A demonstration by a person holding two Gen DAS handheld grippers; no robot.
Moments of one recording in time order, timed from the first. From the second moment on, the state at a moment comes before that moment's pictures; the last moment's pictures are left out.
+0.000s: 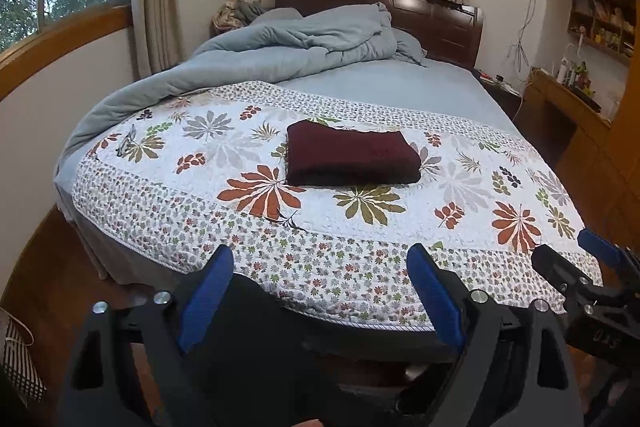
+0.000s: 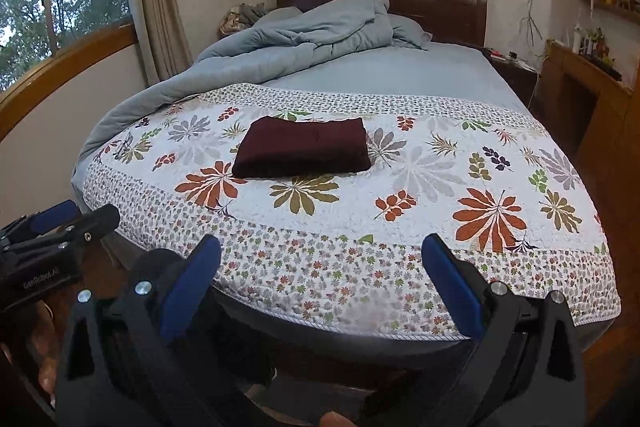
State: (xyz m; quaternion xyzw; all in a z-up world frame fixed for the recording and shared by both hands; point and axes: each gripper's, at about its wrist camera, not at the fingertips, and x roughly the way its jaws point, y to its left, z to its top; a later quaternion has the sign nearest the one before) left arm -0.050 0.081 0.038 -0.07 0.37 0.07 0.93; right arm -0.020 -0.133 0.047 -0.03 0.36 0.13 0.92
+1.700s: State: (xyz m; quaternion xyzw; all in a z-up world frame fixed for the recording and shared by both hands) left arm -0.051 0.071 0.039 -0.05 0.34 0.08 0.94; right arm -0.016 -0.133 0.031 -0.02 0.36 0.13 0.92
